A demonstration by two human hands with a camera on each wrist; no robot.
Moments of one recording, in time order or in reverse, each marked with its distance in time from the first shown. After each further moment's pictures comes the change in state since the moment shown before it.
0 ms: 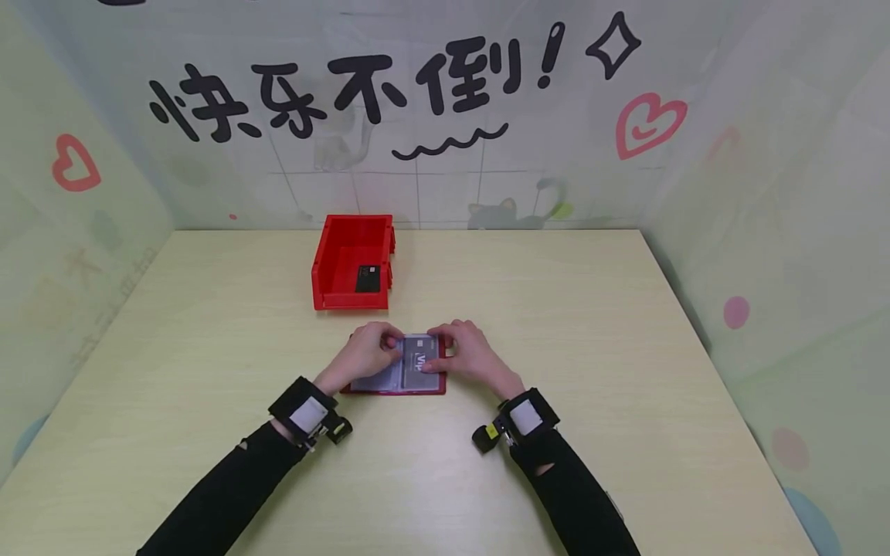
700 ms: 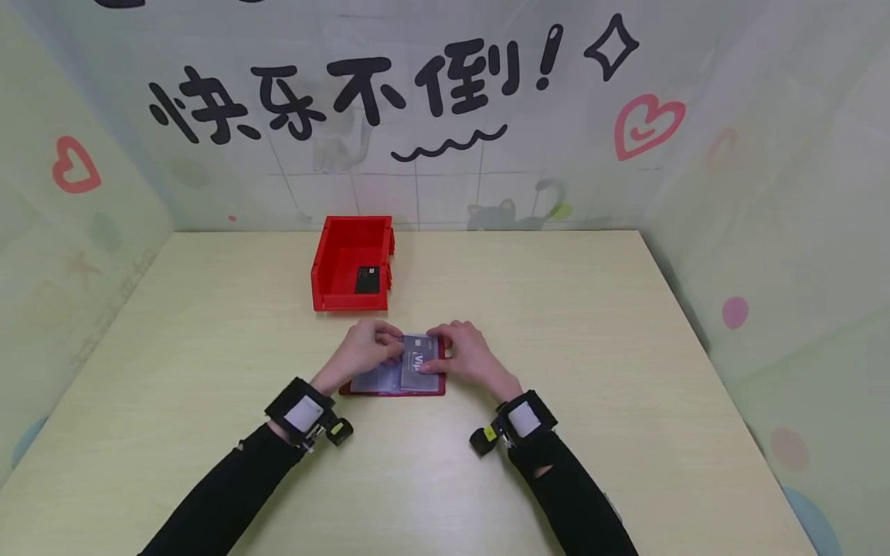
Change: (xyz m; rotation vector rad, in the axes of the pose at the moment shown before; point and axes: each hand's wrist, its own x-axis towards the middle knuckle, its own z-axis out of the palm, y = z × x) left_hand -0.003 0.003 -0.005 -0.167 0.022 -0.037; right_hand 0.002 0.000 0.003 -0.026 0.016 -0.002
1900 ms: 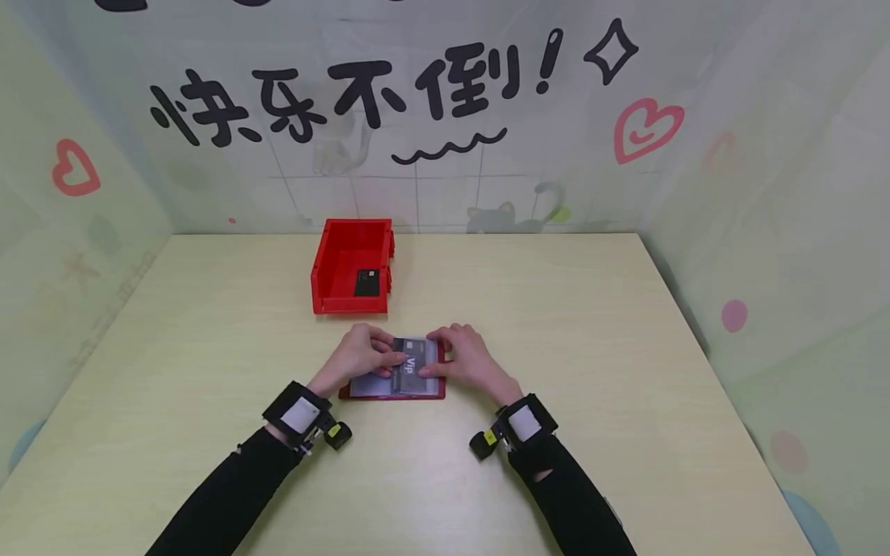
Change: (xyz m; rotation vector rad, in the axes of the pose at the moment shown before) left_hand 0.004 -0.012 -0.002 -0.108 -0.044 -0.127; right_hand -0.003 -0.005 0.000 -0.008 -0.014 0.024
